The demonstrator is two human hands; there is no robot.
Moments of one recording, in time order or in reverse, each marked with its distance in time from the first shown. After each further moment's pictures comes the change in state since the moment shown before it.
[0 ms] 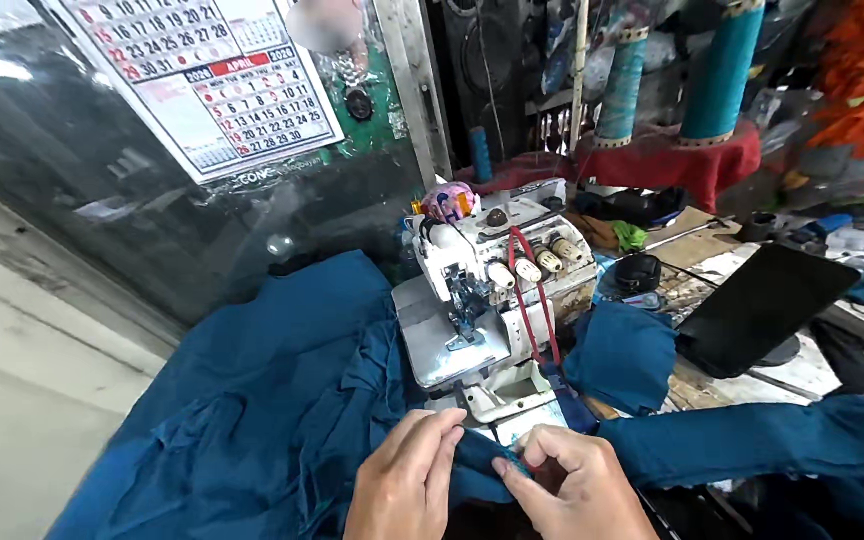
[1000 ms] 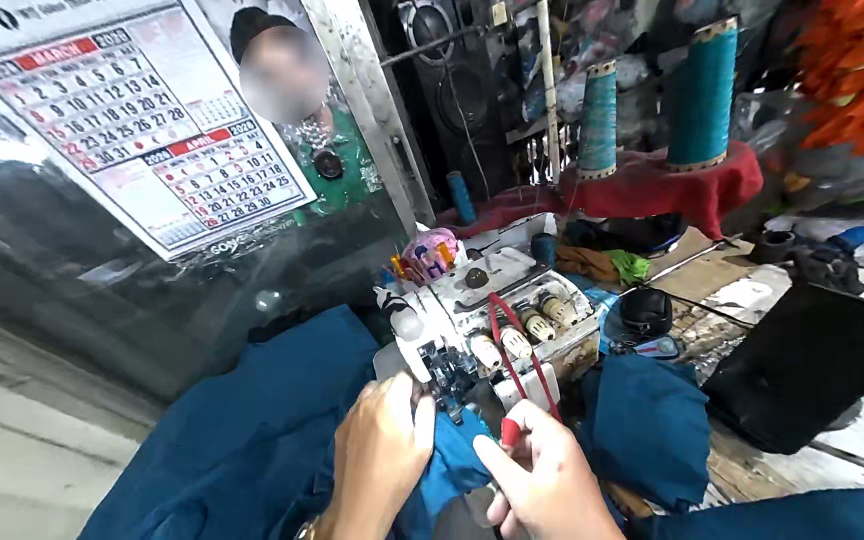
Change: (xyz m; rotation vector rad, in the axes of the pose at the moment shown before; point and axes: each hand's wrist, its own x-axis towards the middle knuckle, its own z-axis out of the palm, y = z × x) left_hand 0.128 -0.060 0.038 0.523 -0.071 -0.092; right_hand 0.095 -0.001 0.011 0.385 0.054 0.469
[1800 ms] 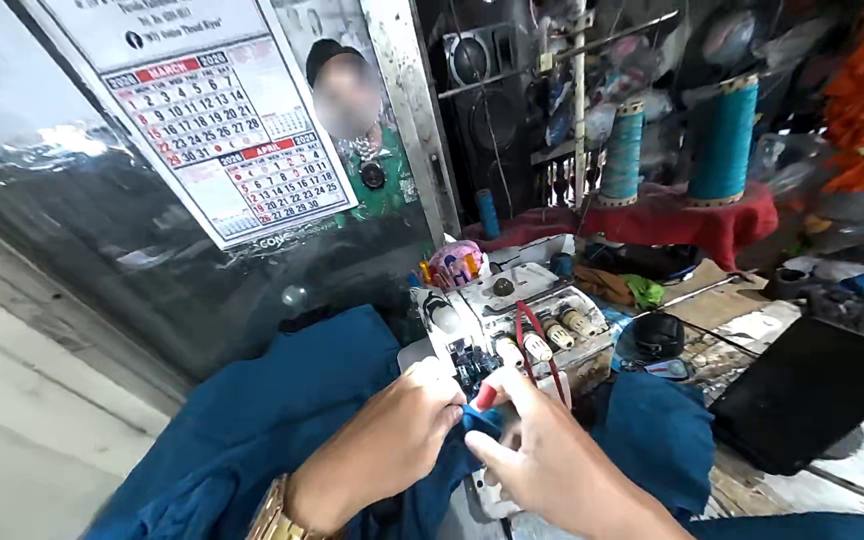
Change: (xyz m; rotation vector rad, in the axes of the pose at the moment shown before) left_hand 0.022 -0.007 -0.067 -0.256 -0.461 0.432; right_hand 0.017 -0.050 -0.006 -0.505 -0.281 -0.296
